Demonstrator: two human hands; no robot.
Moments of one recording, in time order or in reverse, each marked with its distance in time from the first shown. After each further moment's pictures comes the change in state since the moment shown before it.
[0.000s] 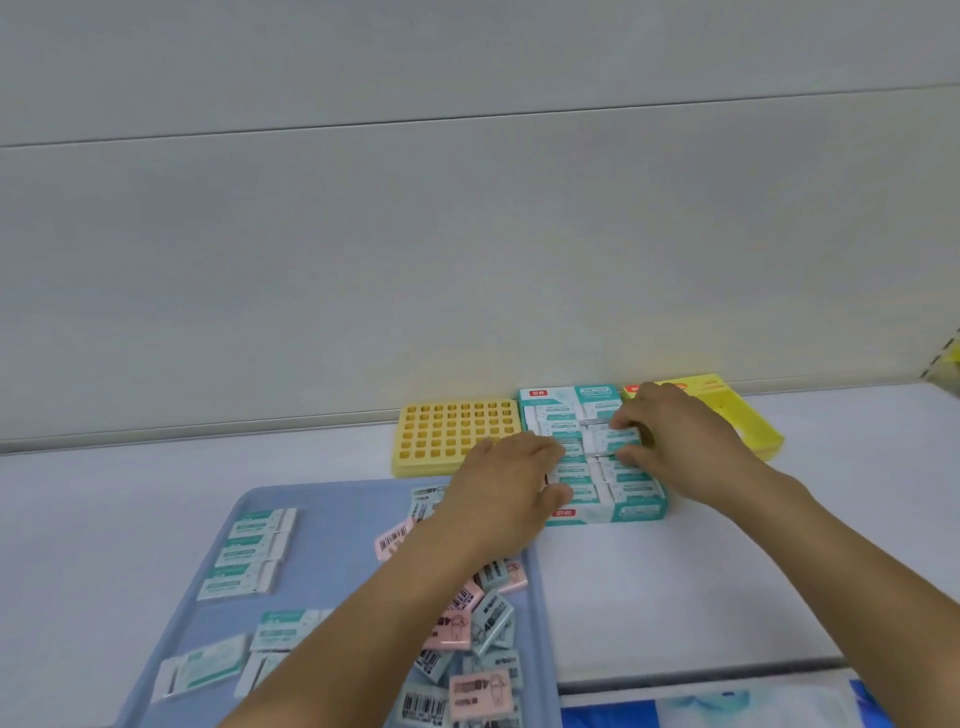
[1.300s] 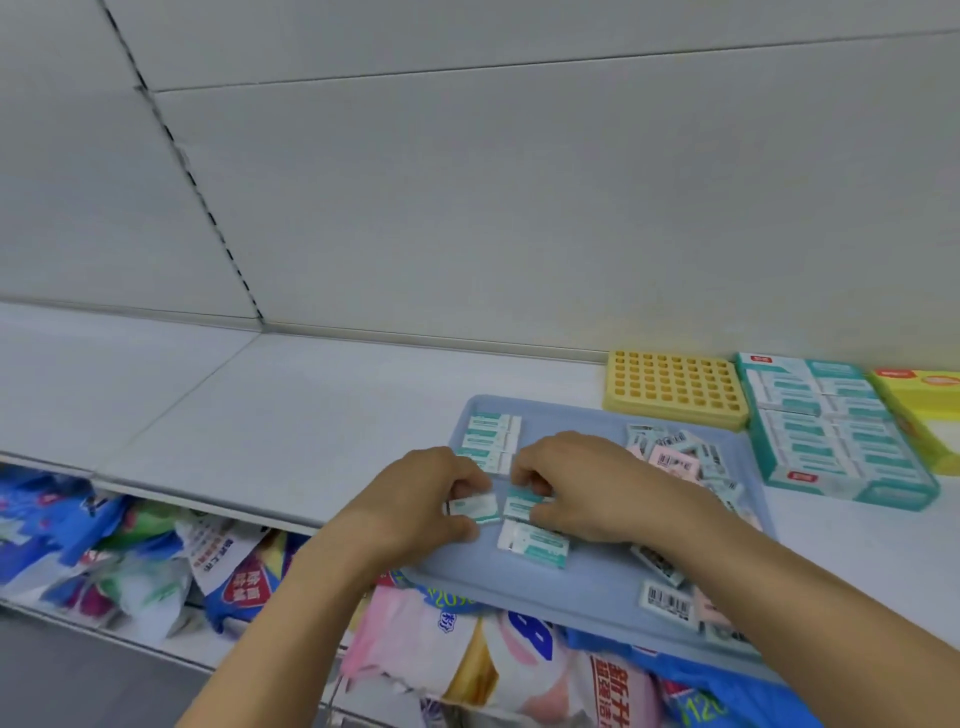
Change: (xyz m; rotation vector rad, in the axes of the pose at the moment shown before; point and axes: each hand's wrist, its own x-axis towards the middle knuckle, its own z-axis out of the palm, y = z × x) left_hand -0.231 -0.127 -0.053 -0.260 -0.081 -0.549; right_hand -0.041 -0.270 0.031 0.098 -0.388 -0.608
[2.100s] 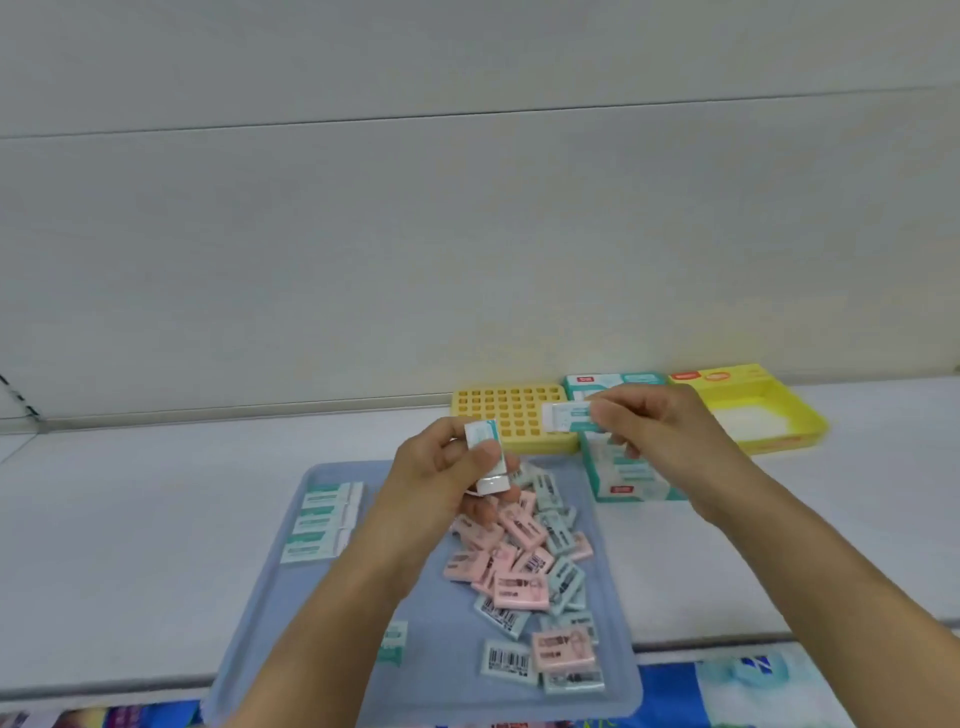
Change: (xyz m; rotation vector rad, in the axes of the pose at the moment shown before) left_hand 0.073 0.127 0.034 -1.194 0.013 0.189; right_hand -0.103 0.134 -0.042 0.960 0.750 0.507
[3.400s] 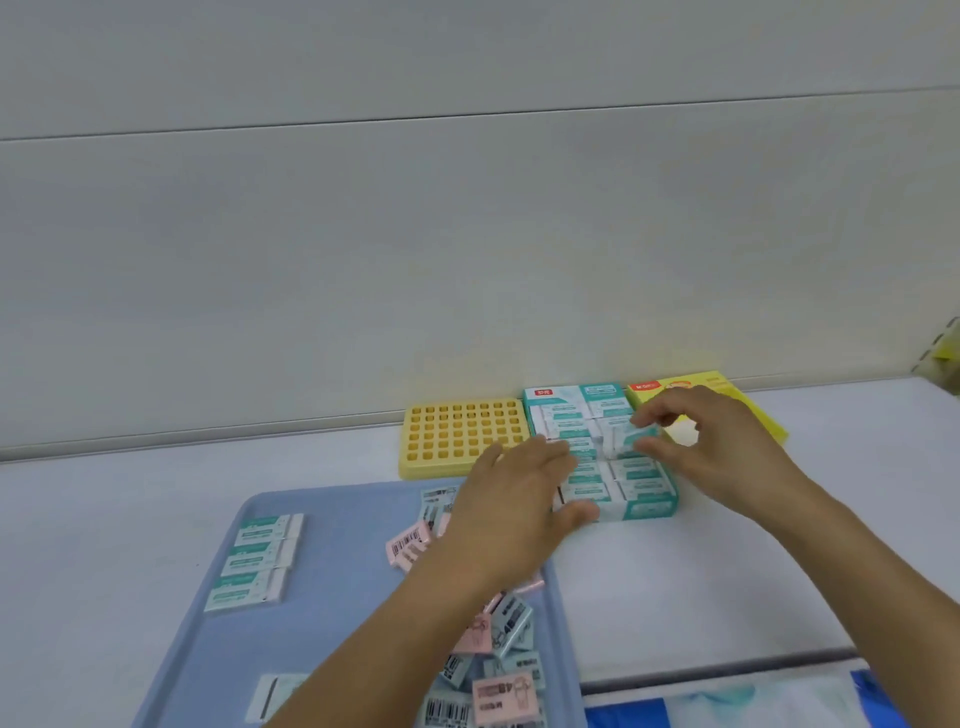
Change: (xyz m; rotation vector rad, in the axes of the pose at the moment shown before) left_hand 0.054 -0.023 0.090 1.327 -0.277 0.328; right_hand 0.021 0.050 -0.085 -0.612 0.083 -0.138
